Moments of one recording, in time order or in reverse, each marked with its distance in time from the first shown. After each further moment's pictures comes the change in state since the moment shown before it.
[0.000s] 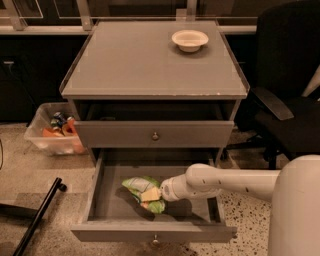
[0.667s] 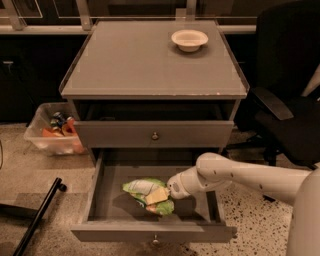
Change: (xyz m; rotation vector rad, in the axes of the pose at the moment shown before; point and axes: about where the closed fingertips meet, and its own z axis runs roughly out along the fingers) arm 0.008 0.032 -0.057 -0.127 0.109 -0.104
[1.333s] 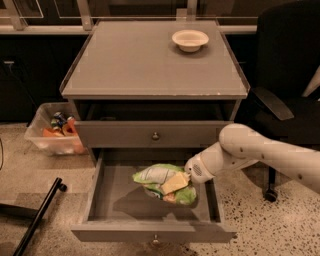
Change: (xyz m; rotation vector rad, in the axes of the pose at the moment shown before) arm -0.013 0.059 -0.124 0.020 0.078 -0.102
